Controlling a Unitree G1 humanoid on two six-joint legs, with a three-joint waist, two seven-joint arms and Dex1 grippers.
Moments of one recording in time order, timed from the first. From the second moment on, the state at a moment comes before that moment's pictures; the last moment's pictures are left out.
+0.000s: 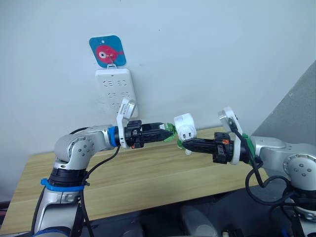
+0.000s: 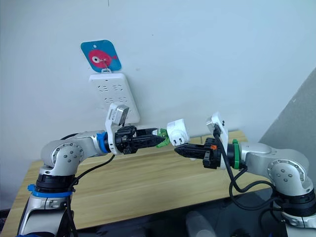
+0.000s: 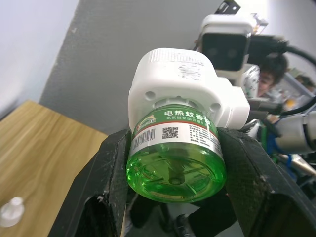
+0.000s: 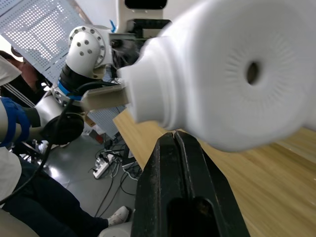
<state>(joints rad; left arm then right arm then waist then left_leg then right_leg) -0.52 0.54 0.03 -0.11 -0.91 0.99 -1.04 -0.41 -0.65 -0.06 -0.51 1.29 1.14 0.48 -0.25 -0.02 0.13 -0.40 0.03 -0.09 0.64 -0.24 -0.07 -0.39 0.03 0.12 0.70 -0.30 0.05</state>
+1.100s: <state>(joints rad) -0.47 0.59 -0.09 -0.12 -0.71 0.82 -1.15 -0.50 -0.67 -0.02 -0.48 1.31 1.12 0.40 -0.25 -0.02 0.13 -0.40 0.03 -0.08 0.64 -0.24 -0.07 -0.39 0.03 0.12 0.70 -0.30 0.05</state>
